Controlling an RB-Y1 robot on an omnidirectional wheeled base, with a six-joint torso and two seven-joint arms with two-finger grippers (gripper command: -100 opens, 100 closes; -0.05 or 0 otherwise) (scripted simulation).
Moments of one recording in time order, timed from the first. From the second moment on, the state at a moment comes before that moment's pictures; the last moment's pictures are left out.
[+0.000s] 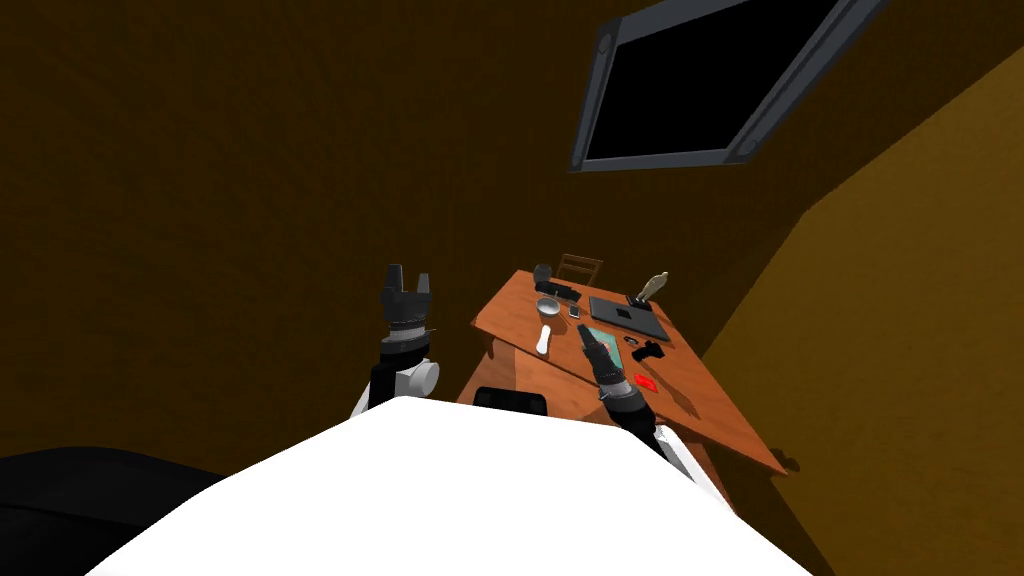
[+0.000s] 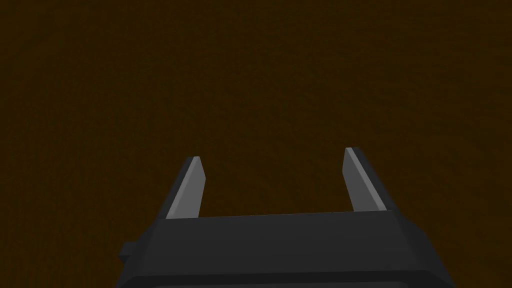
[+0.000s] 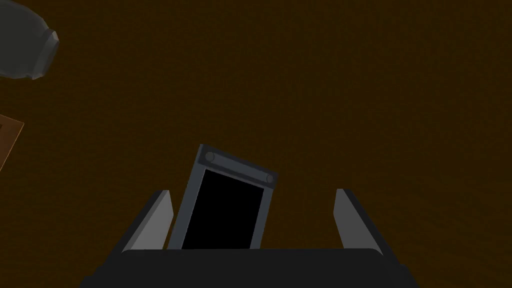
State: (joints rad) left arm 0.49 0.01 -0.01 -2.28 0.04 -0.59 -0.05; right arm 0.63 -0.36 0.07 -2.05 0.31 -0.65 -0.02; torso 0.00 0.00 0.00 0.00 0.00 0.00
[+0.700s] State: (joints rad) left arm 0.49 0.01 -0.01 -2.28 0.04 -0.59 -0.05; right arm 0.66 -0.55 0.09 -1.91 0.50 -0.68 0.07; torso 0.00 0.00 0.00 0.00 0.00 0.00
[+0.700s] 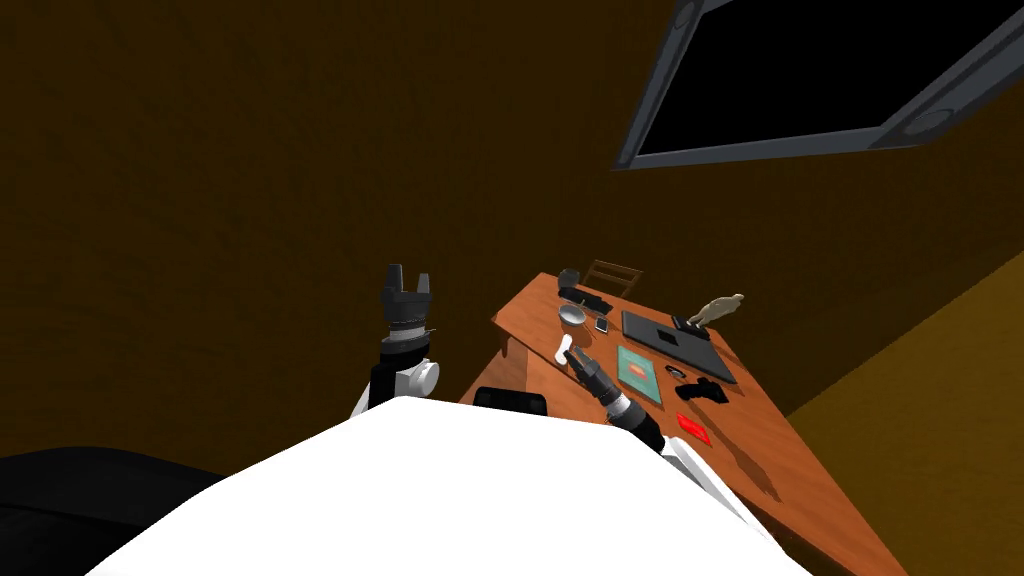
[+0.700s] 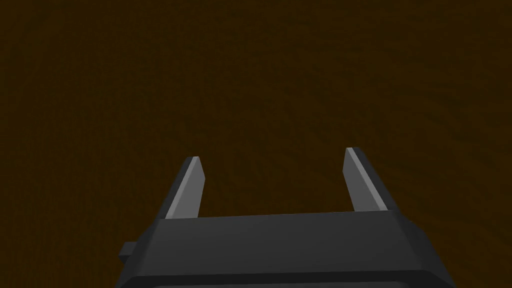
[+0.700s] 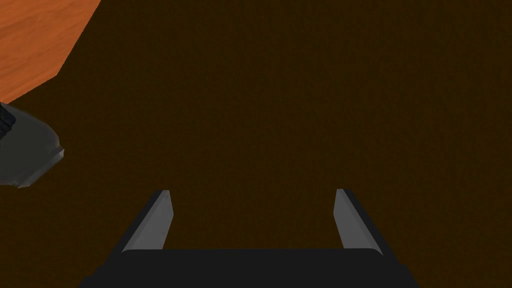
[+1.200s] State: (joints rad) left arm 0.49 0.01 -0.01 -2.28 0.04 -0.58 -0.05; right arm 0.68 -0.66 0.10 -1.82 0.64 -0.69 0.13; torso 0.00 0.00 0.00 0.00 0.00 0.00
